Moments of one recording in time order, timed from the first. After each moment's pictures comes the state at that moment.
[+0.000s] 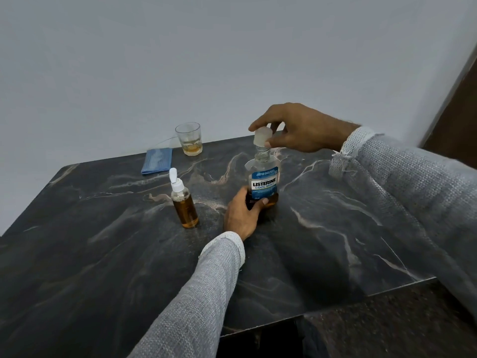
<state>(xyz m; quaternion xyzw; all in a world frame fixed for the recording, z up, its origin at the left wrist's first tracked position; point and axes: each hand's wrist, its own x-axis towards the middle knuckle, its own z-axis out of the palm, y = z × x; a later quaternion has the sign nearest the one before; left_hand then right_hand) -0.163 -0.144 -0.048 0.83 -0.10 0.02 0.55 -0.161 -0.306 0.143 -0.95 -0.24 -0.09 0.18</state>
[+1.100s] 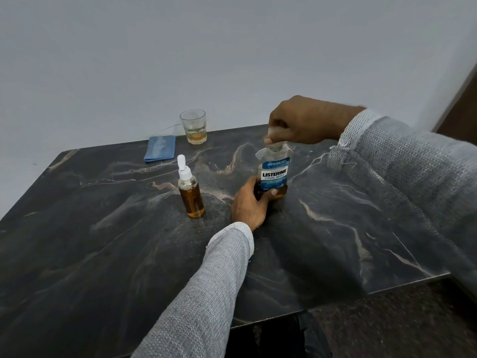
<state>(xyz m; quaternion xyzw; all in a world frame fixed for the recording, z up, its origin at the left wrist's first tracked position) -0.166 -0.144 -0.044 0.84 -0.09 0.02 0.54 -0.142 -0.285 0.141 -0.98 -0.21 -0.03 0.01</state>
